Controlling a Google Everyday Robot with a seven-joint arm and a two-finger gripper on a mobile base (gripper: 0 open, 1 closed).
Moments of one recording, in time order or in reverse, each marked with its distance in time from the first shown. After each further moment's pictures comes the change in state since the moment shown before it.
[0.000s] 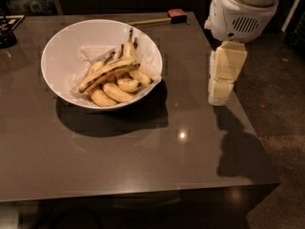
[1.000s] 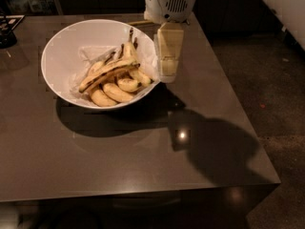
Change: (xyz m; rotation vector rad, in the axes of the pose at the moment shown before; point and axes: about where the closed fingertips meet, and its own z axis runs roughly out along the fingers) arm -0.109 -0.042 0.022 -0.057 -0.075 -0.264
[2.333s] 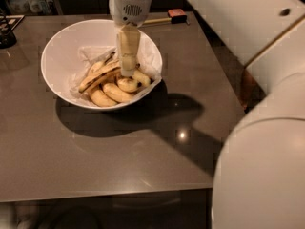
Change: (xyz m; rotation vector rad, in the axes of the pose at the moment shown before) arm -0.064 -0.058 0.056 -0.057 -0.073 -0.003
